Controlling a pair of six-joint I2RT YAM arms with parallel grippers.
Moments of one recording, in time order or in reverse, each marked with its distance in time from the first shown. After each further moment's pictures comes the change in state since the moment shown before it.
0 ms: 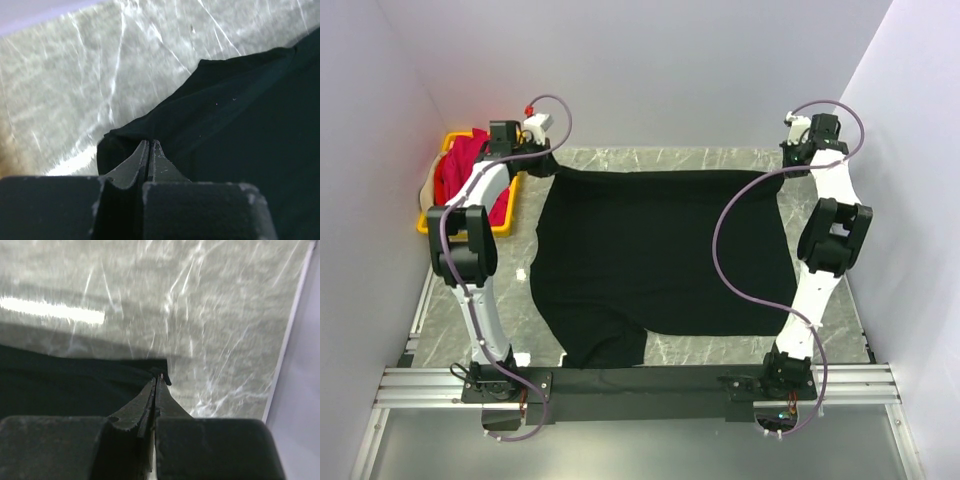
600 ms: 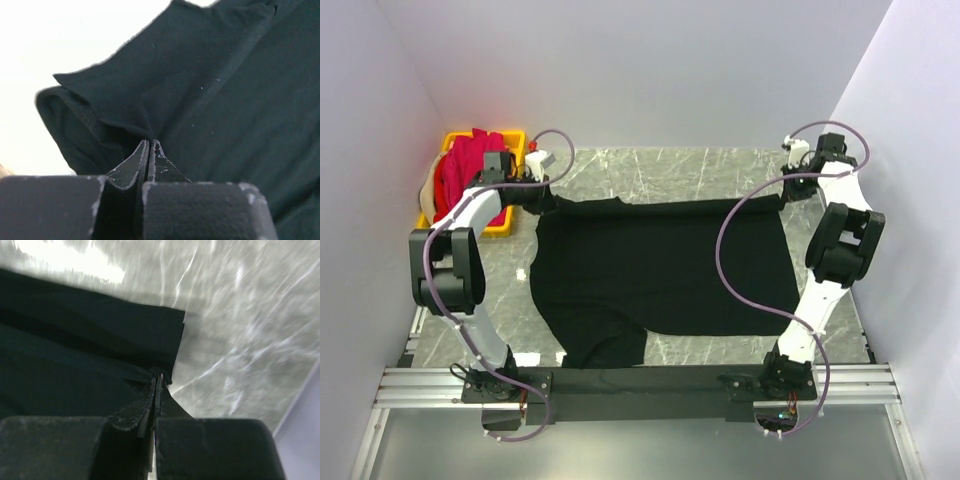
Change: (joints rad) left arm 0.025 -0.263 -0.390 -0.092 0.106 0.178; right arm -0.051 -0.132 -0.238 -0.084 -0.116 -0.161
